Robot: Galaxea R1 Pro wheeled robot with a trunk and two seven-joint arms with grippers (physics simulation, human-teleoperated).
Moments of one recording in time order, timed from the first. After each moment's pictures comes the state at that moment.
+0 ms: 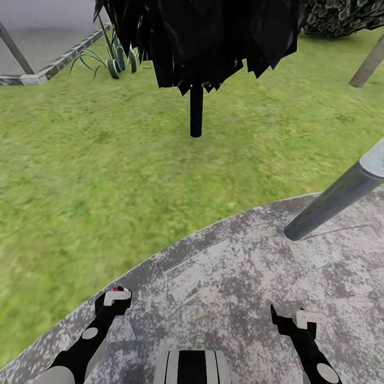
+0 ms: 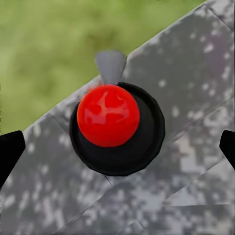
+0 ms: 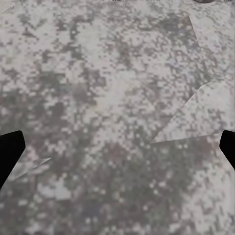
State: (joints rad) left arm -0.54 0.07 0.06 -0.40 -0.08 -0.32 0.01; right arm -0.13 -0.06 -0.17 -1.09 0.01 -0.11 0.00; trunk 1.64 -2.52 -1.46
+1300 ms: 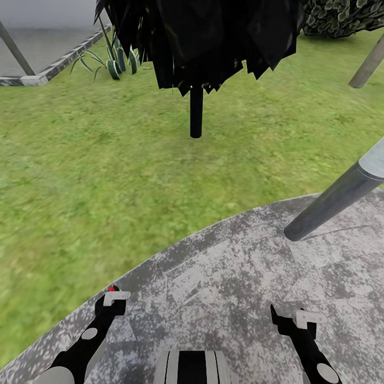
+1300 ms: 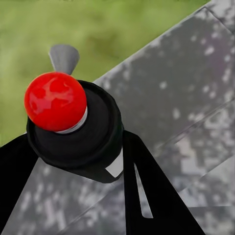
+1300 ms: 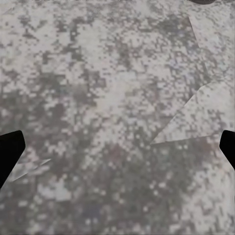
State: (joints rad) left arm -0.54 0.08 0.06 -0.40 -0.07 -0.32 0.01; right arm -0.13 -0.06 -0.17 -1.09 0.01 -0.11 0.00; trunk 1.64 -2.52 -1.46
